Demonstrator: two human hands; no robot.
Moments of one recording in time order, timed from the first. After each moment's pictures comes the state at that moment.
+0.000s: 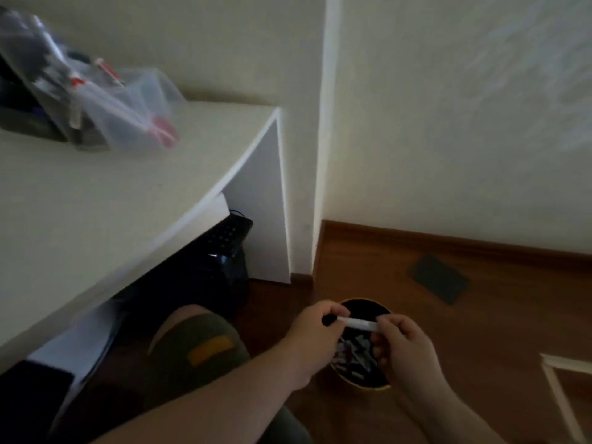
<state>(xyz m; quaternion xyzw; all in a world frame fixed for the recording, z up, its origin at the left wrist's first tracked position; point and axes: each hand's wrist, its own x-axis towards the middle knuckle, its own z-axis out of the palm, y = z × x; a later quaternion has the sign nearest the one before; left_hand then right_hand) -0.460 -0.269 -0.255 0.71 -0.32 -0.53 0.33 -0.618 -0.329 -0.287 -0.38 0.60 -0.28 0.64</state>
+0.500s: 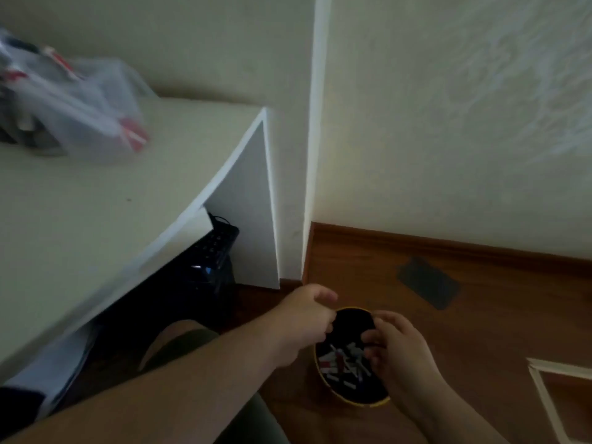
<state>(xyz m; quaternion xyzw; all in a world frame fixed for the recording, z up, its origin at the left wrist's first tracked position) -0.436 -0.320 -0.221 0.71 -0.30 -0.56 0.30 -0.605 -0.362 -0.269 -0.34 0.61 -0.26 0.67</state>
